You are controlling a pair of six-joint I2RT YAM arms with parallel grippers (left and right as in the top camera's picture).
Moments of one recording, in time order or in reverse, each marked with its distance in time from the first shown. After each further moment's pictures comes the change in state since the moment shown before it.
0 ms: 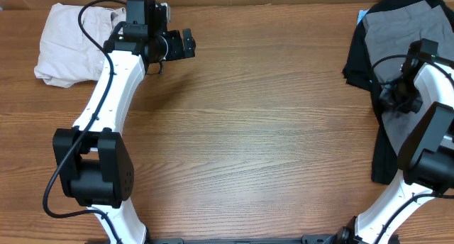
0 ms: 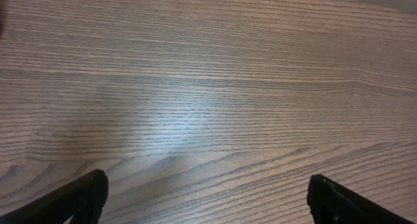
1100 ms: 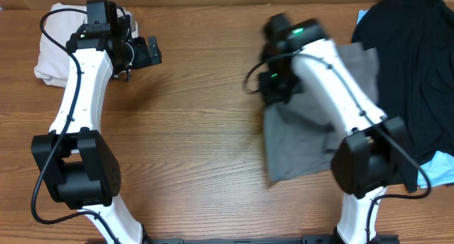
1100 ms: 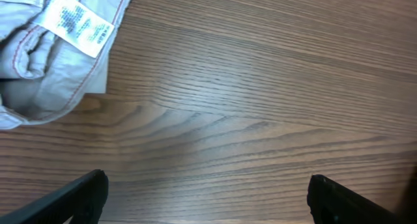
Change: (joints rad) left arm 0.171 -0.001 0.045 -0.222 -0.039 0.079; right arm 0.814 -0.036 0.364 -0.533 -0.347 0.024
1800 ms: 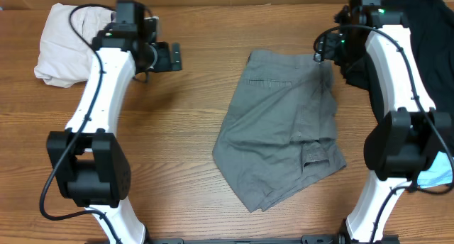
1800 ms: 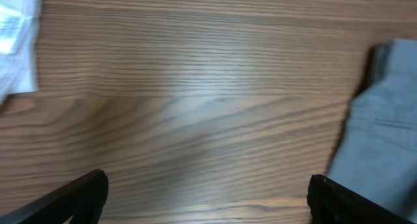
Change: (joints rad) left arm -0.121 0.000 0.000 -0.035 -0.035 0.033; right arm -0.442 0.056 0.068 0.243 0.003 -0.018
